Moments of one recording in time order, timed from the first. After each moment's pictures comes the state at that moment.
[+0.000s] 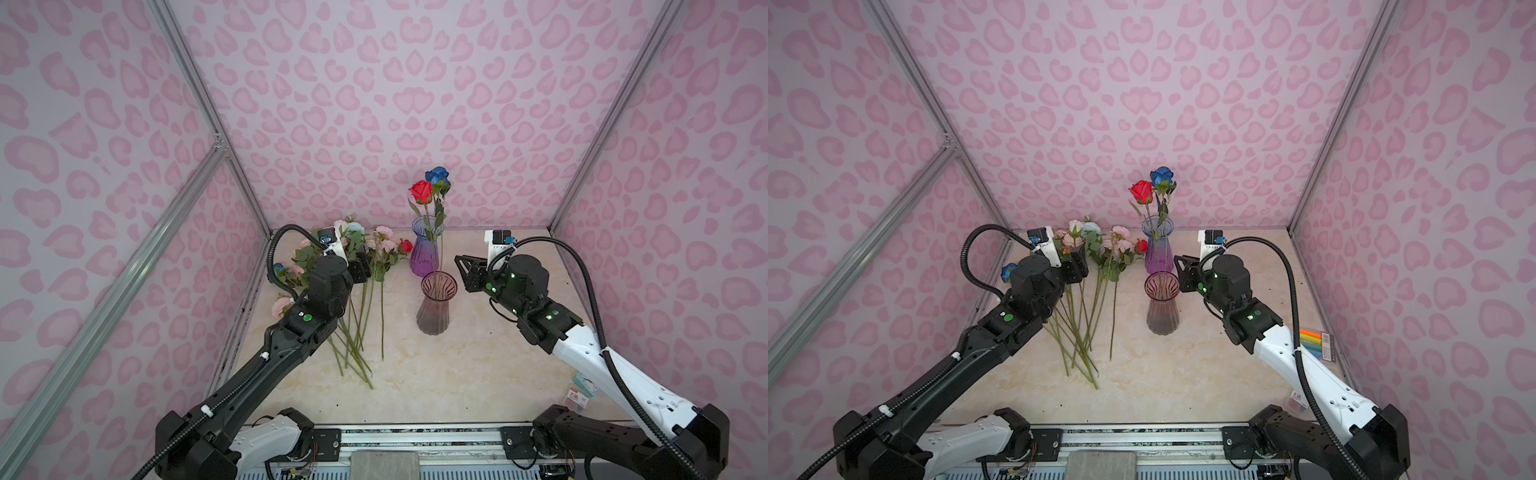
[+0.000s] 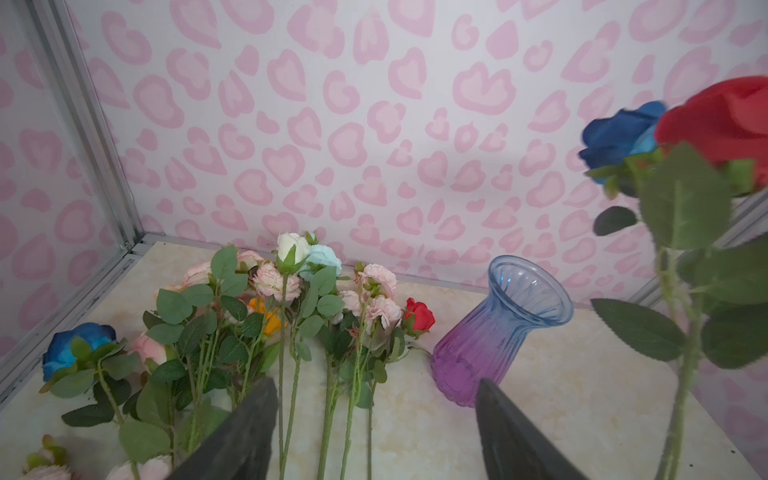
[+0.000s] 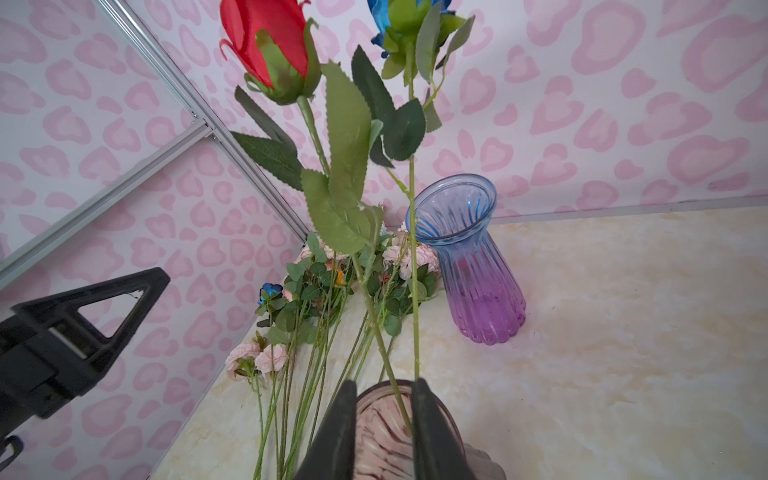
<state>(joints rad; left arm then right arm) -0.53 1.17 1.01 -0.09 -0.45 -0.35 0.53 1.10 0.96 -0.06 -0.01 0.48</state>
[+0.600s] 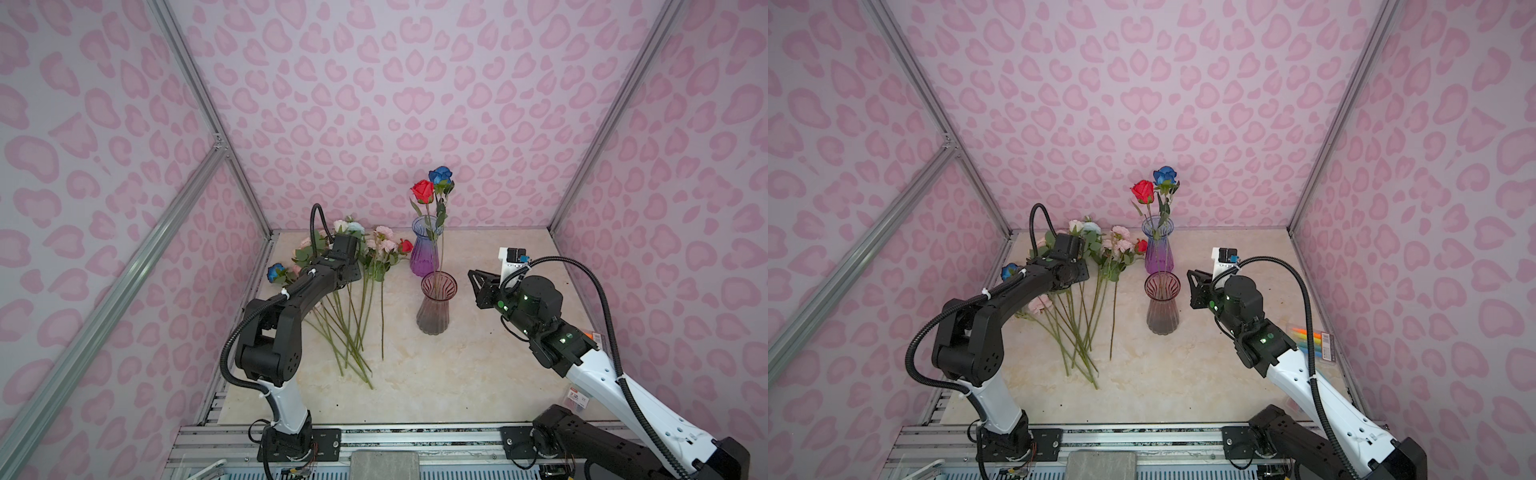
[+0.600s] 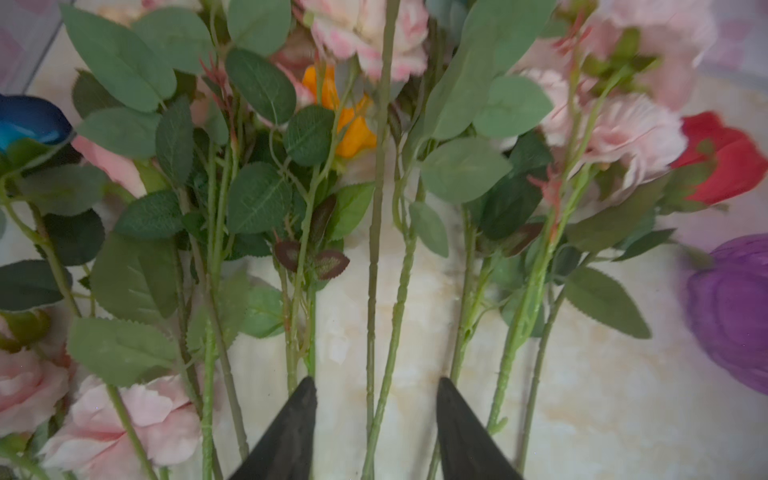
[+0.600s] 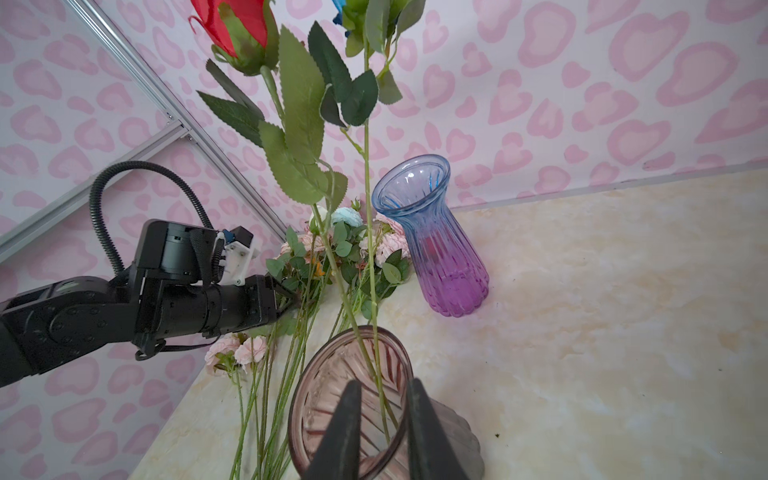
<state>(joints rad) -0.29 1.82 1.35 -0.52 -0.26 -0.47 0.53 0.93 0.78 -0.06 0.04 0.50</state>
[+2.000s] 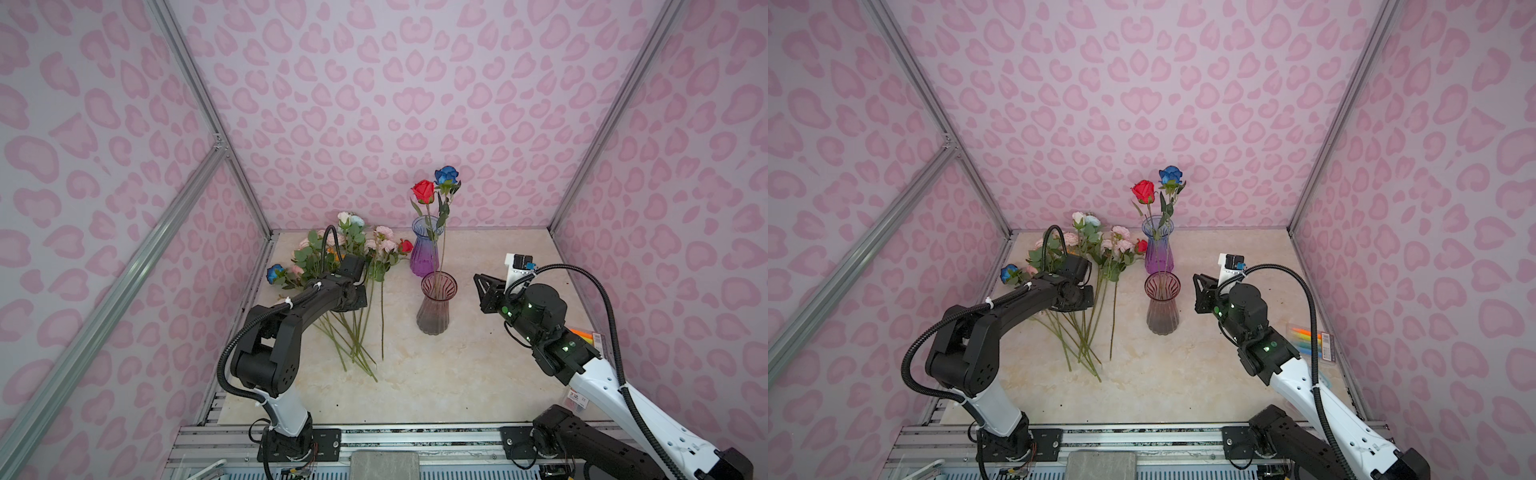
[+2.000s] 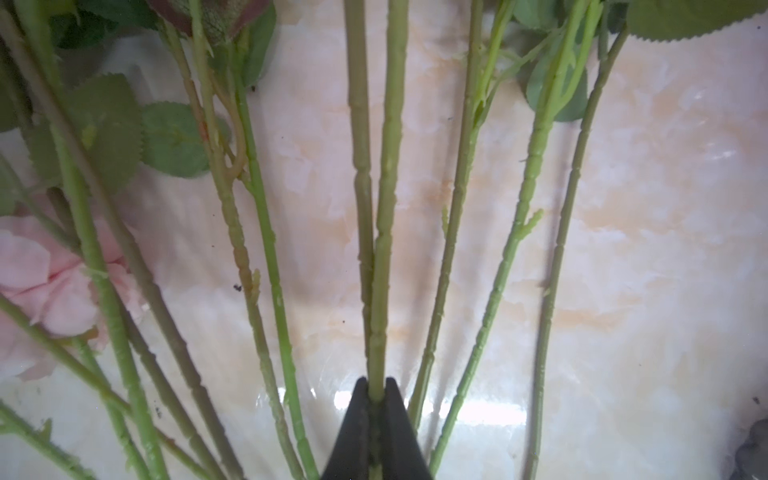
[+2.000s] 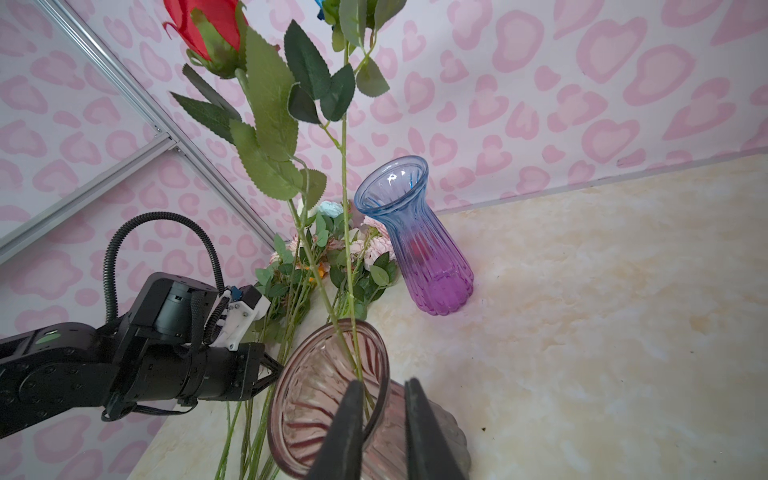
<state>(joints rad) -0.35 1.75 1.16 -0.59 -0.14 -0.45 0.52 0.89 0.73 -0.04 0.07 0.50</state>
